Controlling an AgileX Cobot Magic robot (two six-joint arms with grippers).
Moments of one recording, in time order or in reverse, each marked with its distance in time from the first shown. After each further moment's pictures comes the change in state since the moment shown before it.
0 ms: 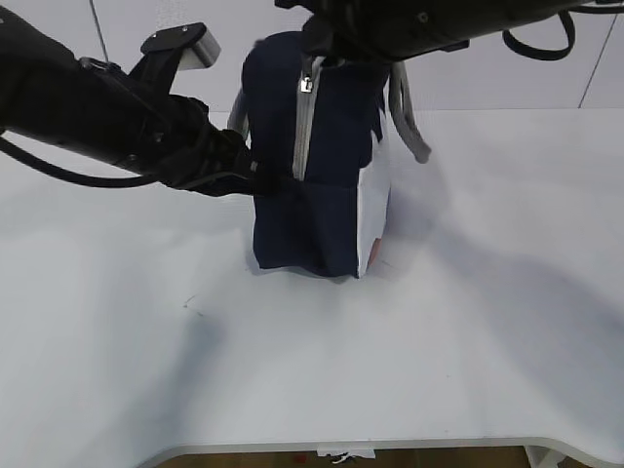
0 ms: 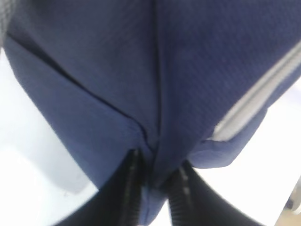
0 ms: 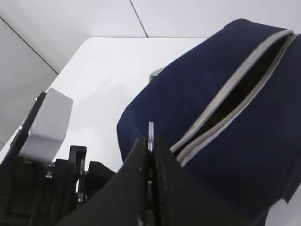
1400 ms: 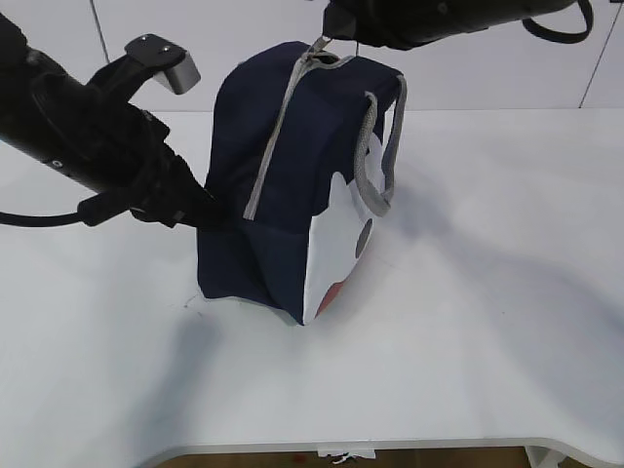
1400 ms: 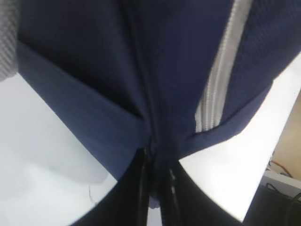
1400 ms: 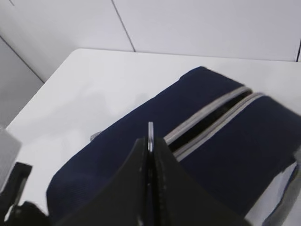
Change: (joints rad) left arm 0.050 -0.084 -0.003 0.369 0.237 -0.002; right arm -0.051 0.000 -0.002 -0.072 -0.033 0.000
